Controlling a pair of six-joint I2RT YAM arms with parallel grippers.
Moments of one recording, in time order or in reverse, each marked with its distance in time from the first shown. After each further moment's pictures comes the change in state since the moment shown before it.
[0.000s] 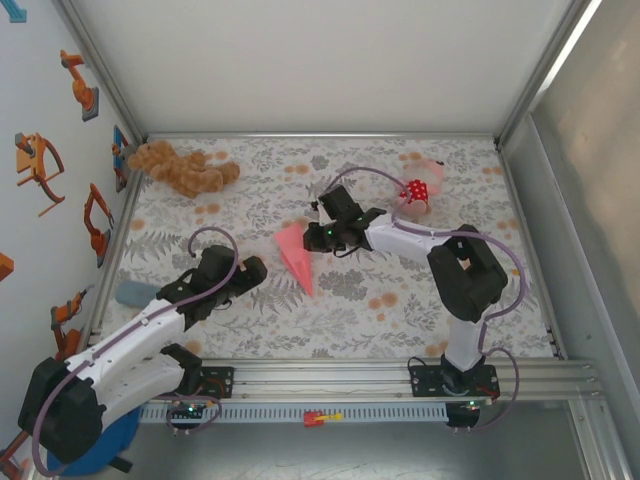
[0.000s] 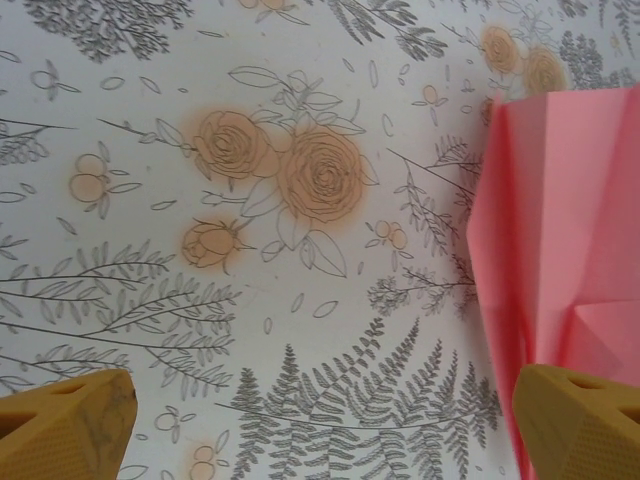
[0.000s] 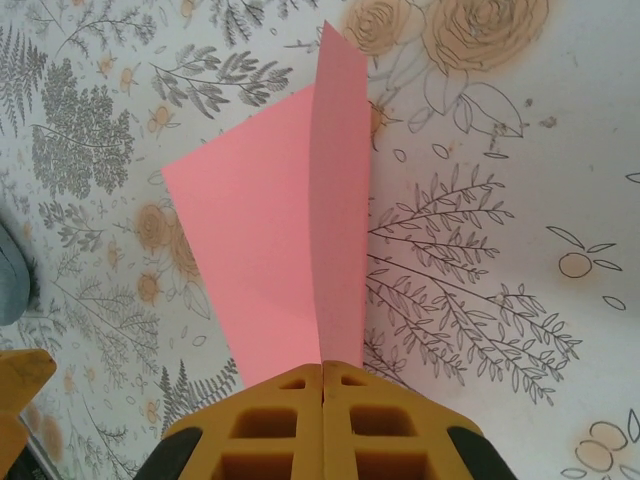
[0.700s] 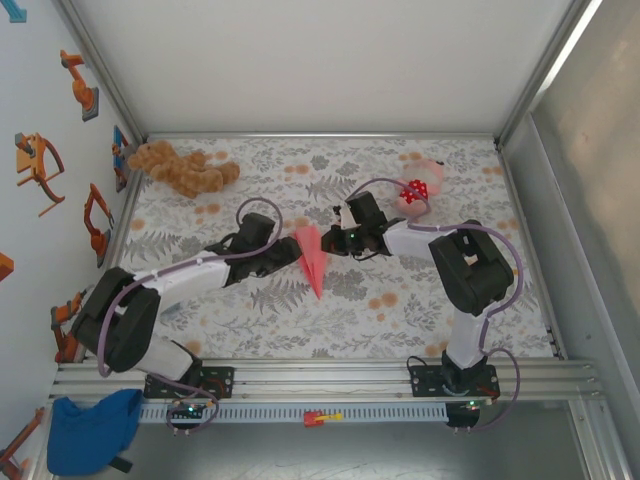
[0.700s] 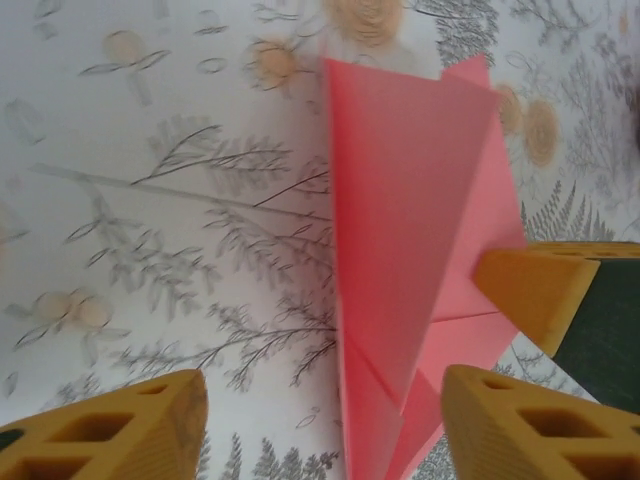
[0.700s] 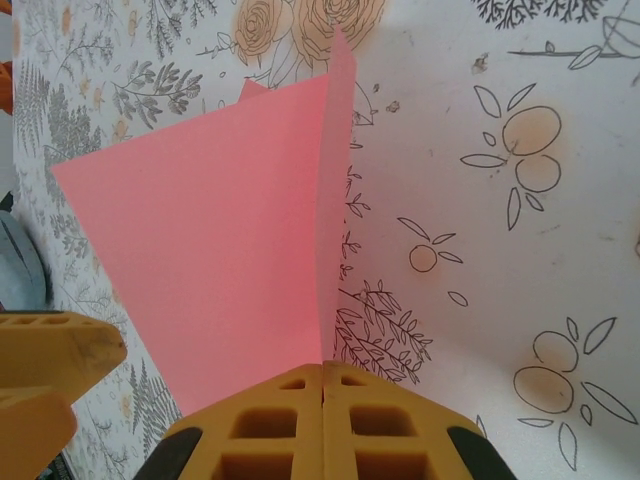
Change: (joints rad) left arm -0.057 0.553 0.293 0.259 0.230 0.017; right arm -0.133 0.007 -0.178 0.211 -0.161 -0.001
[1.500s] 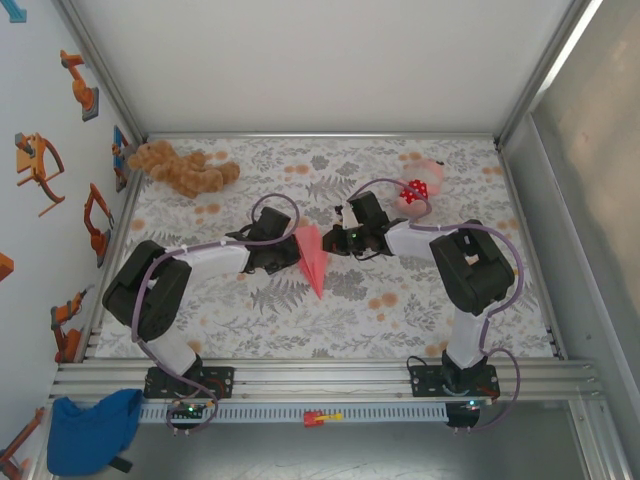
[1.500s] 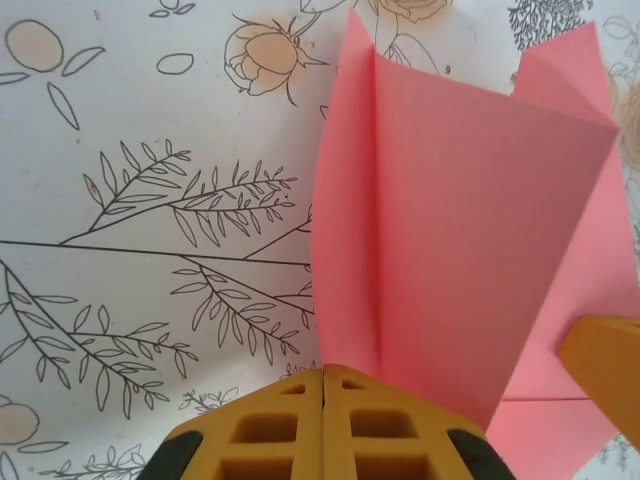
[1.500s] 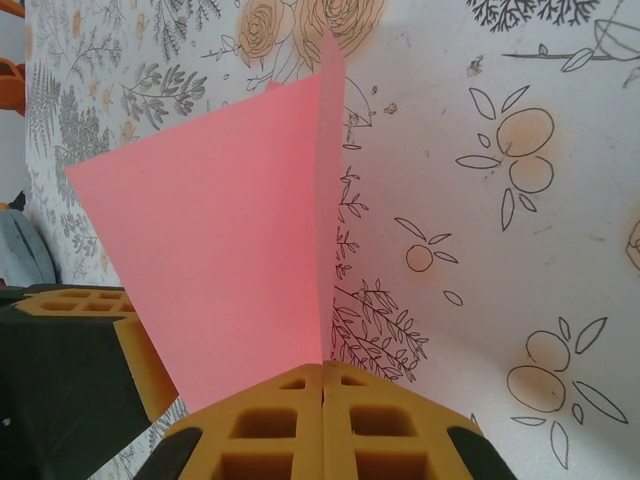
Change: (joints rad) left arm -0.008 0.192 0.115 -0.037 -0.013 0.034; right arm -0.015 -0.003 -0.012 0.022 -0.022 0.000
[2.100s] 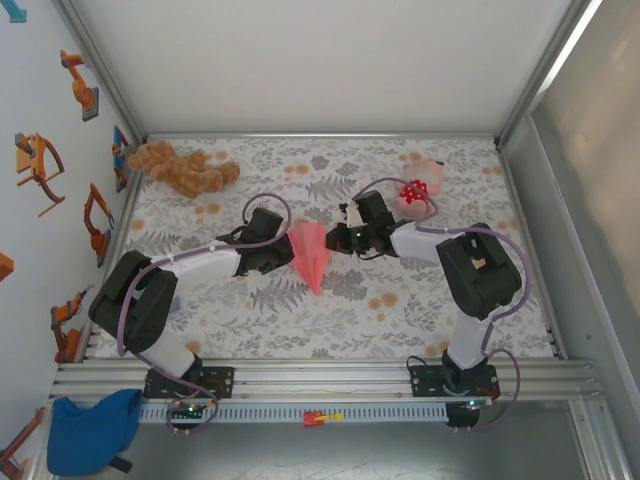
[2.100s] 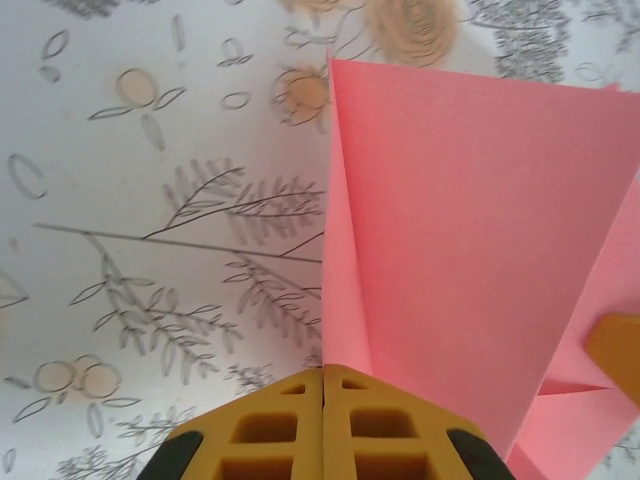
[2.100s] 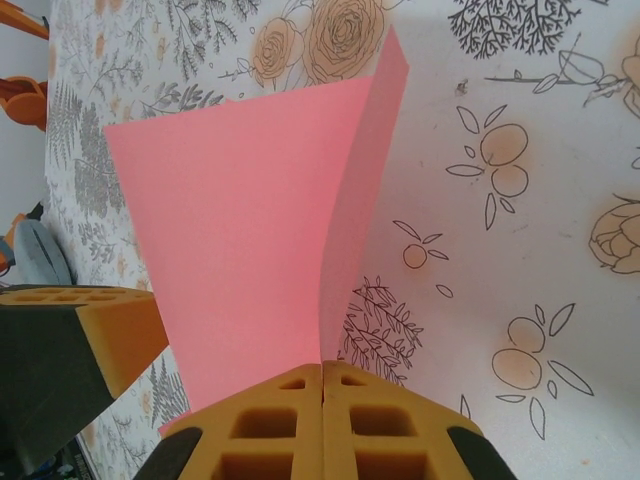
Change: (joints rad) left arm 0.014 -0.090 -0.050 -0.018 -0.042 -0.015; right arm -0.018 -0.043 -0.036 0.022 -0.004 0.008
